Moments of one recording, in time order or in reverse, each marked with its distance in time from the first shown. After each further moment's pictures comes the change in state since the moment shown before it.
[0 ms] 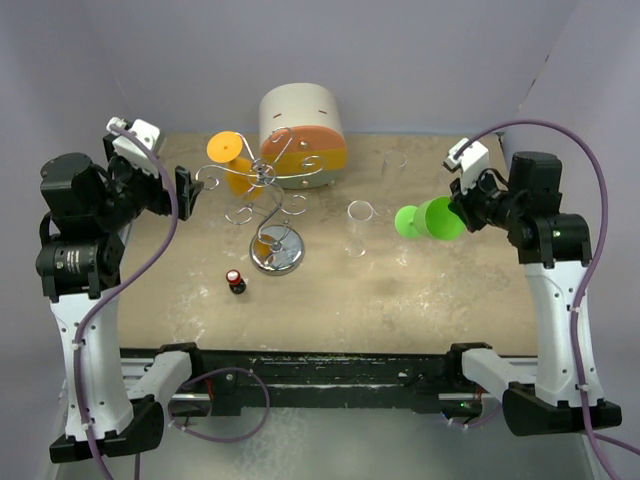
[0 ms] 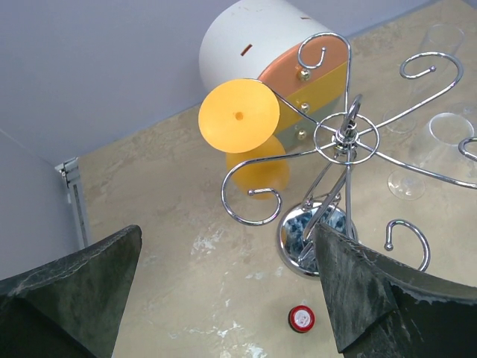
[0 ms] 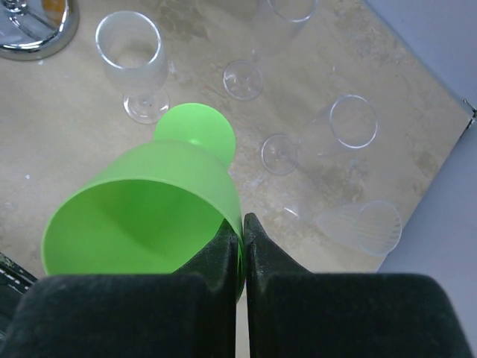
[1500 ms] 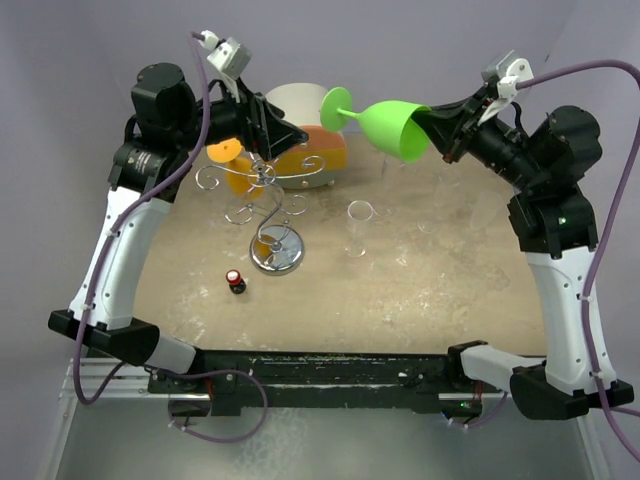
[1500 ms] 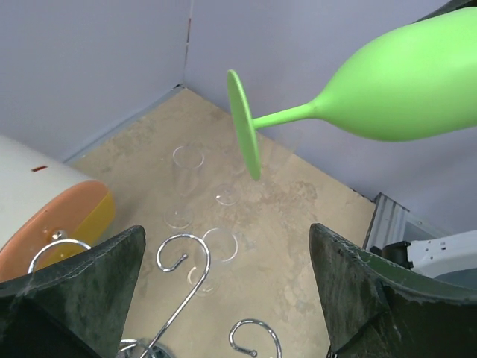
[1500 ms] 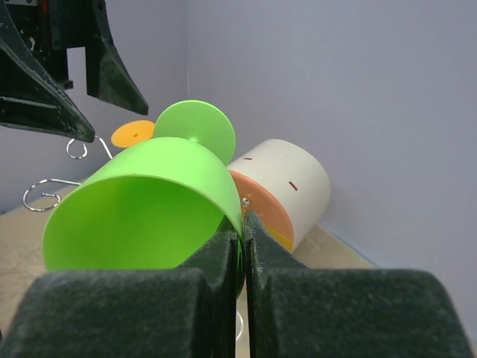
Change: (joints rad) left arm -0.441 0.486 0.412 0.244 0.222 -0.448; right arm 0.166 0.095 0.240 0.668 -0.226 0.545
